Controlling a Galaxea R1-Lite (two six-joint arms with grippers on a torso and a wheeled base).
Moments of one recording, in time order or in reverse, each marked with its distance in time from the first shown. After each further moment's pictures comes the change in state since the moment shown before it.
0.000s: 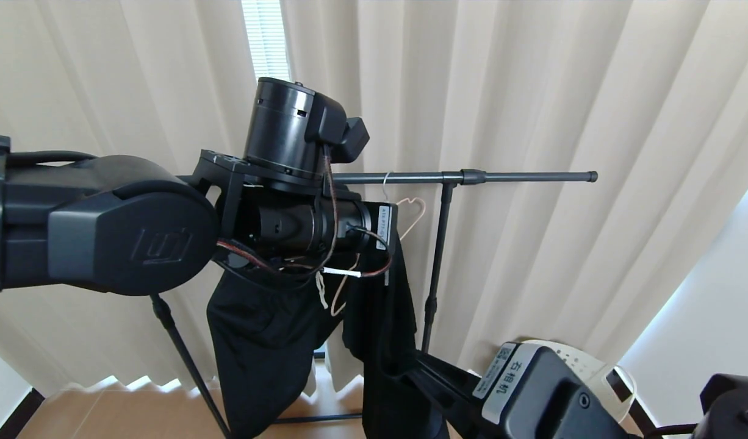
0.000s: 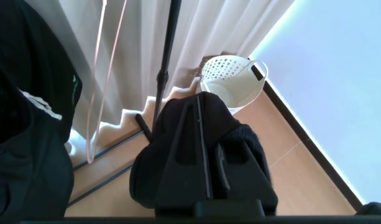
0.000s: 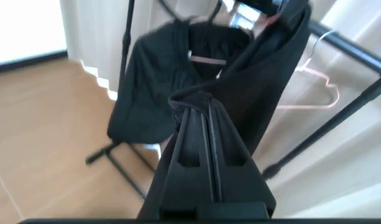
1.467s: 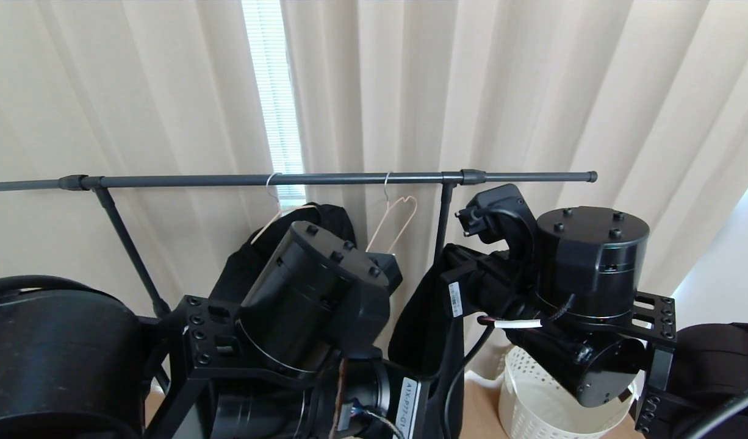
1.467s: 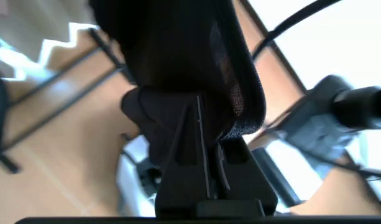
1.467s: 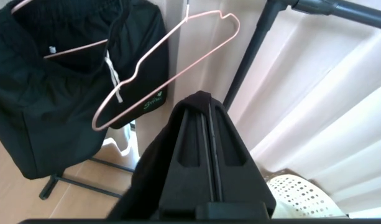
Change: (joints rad) left arm -0.280 -0.146 0.345 0.064 -0.040 -0.252; right arm -0.375 0.154 -0.308 0.207 -0.090 0.228
